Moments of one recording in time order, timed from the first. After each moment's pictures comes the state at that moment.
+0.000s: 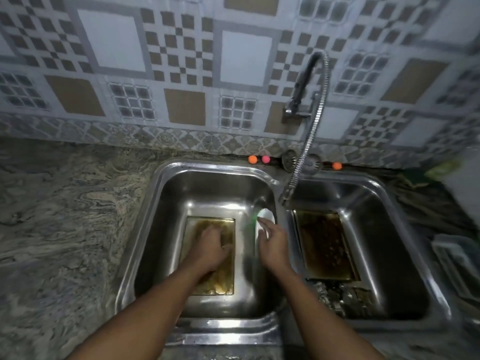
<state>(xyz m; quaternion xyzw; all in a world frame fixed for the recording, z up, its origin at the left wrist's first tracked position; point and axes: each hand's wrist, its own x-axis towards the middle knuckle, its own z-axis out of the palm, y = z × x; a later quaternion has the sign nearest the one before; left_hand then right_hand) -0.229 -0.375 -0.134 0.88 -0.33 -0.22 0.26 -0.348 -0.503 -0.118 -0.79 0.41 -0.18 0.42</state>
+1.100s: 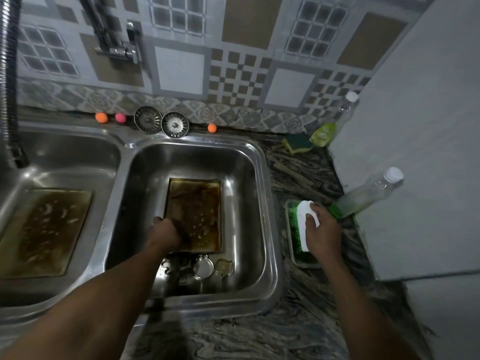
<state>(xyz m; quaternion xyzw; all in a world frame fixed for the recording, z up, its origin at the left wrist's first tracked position) -0.435 -0.643 -0.219 0.92 -0.27 -0.29 0.04 -0.709 -0.876 -0.094 -0.75 0.53 -0.21 0.34</state>
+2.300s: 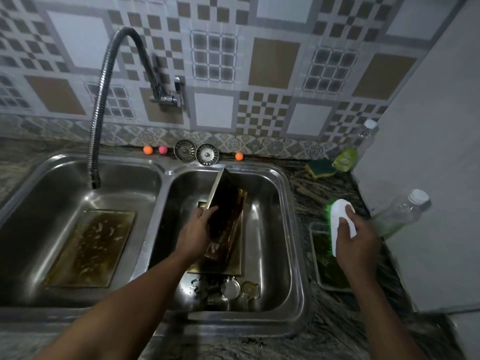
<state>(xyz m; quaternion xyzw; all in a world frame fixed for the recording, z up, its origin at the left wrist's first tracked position) -0.441 -0.638 -0.140 0.89 -0.35 -0.12 0.28 -0.698 -0.851 -0.036 -0.75 0.47 -0.36 0.30</state>
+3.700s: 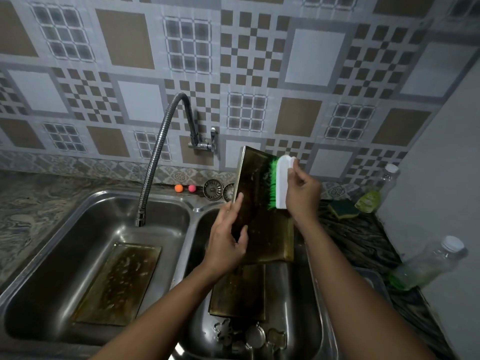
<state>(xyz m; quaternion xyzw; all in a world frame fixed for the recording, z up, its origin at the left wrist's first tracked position) -0.439 -0.638 -0.014 0.74 -0.40 0.03 0.53 -0.485 -0.813 0.055 -0.70 0.32 -0.41 0.49</state>
